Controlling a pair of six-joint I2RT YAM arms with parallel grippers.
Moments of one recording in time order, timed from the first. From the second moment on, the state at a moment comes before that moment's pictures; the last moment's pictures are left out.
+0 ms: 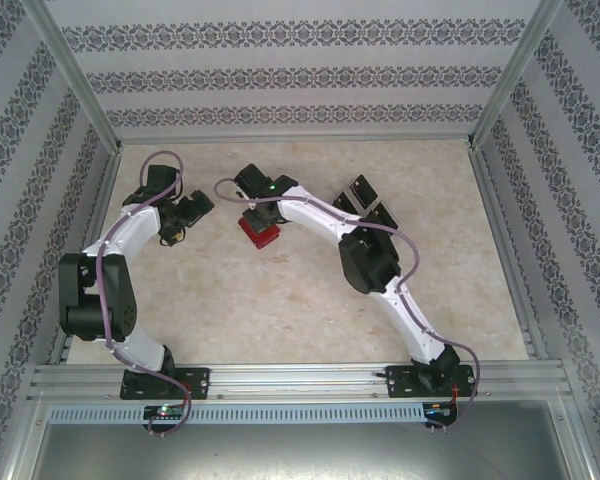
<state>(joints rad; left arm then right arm) 0.03 1.60 1.12 -0.58 0.15 -0.74 0.76 2.44 2.18 -0.87 0.07 0.13</state>
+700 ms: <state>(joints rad) -0.42 1.55 0.93 -0.60 0.09 -0.75 0.76 1.91 1.21 -0.42 -0.06 0.63</state>
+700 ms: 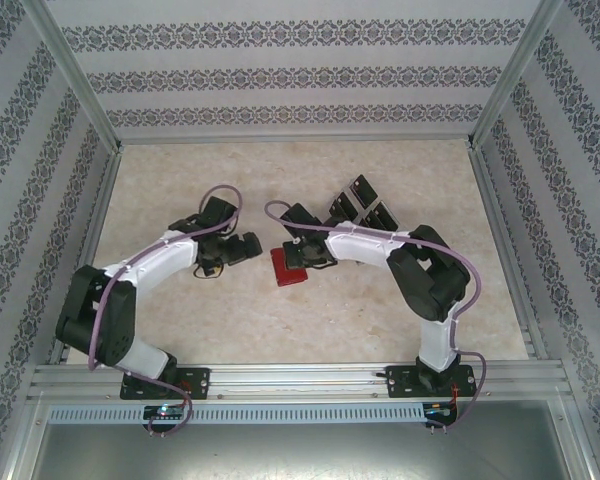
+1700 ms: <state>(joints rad) -0.51 1.75 1.03 -0.54 0.00 -0.85 0.70 1.80 1.03 -0.24 -0.20 0.75</state>
